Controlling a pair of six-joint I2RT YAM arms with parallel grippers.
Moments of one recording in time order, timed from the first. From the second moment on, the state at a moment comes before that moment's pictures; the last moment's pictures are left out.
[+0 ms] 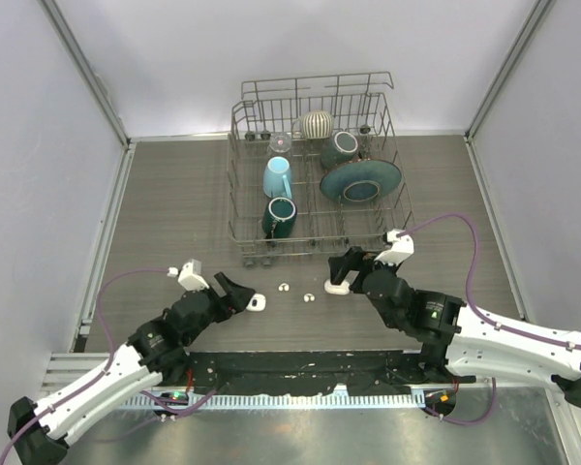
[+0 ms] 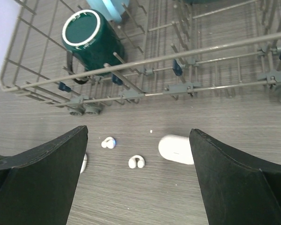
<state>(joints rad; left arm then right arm) -0.83 0.35 0.10 -0.27 -0.32 -1.07 1.15 0.76 0.56 -0.25 0.81 0.85</state>
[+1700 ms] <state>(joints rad) -0.83 0.38 0.39 -0.20 -0.19 -0.60 0.85 1.08 0.23 0.37 0.21 0.51</state>
